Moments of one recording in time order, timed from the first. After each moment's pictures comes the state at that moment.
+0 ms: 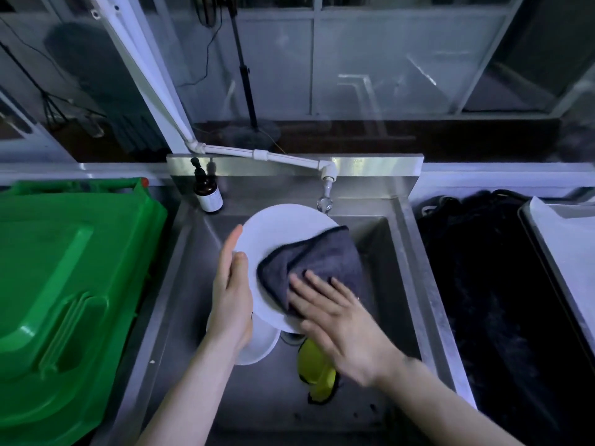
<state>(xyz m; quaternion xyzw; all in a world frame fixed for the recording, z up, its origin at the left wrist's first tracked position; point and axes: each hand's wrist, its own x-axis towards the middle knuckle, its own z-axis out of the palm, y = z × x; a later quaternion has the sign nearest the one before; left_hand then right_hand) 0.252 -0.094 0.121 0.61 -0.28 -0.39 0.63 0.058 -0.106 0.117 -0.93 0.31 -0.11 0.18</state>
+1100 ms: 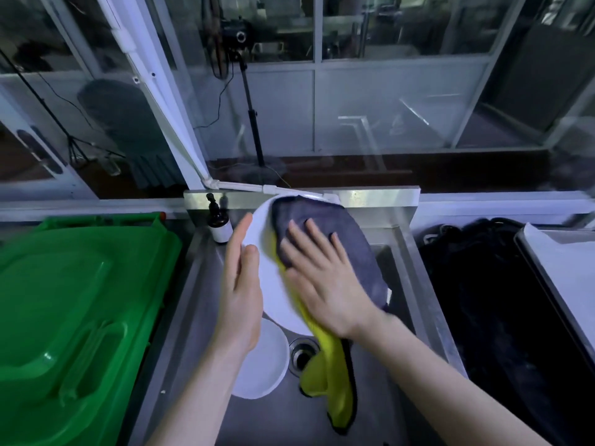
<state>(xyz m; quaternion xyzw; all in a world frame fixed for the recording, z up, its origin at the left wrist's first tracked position) 0.249 -0.095 0.195 0.57 -0.39 -0.33 0.65 0.109 -0.149 0.184 -0.90 0.35 -0.23 0.13</state>
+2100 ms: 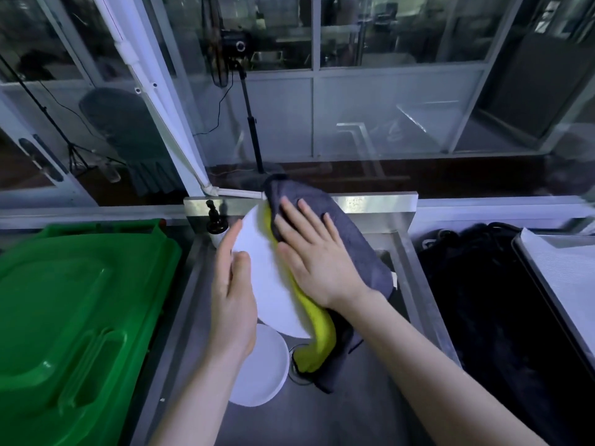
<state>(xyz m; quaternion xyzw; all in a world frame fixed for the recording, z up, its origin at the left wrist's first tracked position) 0.253 -0.092 0.200 0.57 -0.37 -0.31 0.67 0.129 -0.176 0.208 -0.88 0.39 -0.24 0.11</state>
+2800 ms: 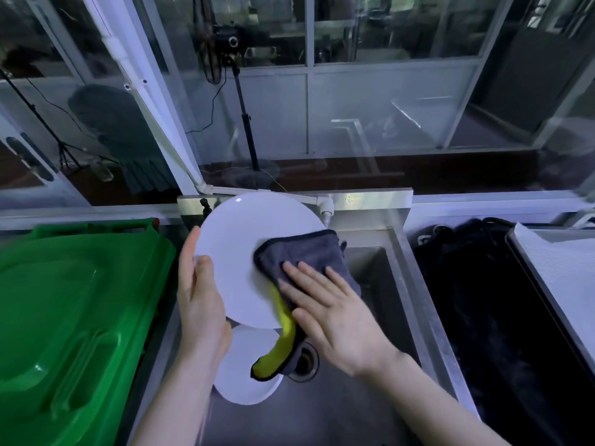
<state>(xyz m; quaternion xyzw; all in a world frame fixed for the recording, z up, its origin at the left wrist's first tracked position) 0.278 -0.093 0.191 0.56 -0.26 -0.30 0.73 0.080 -0.120 0.174 -0.92 0.33 -0.17 0.11</state>
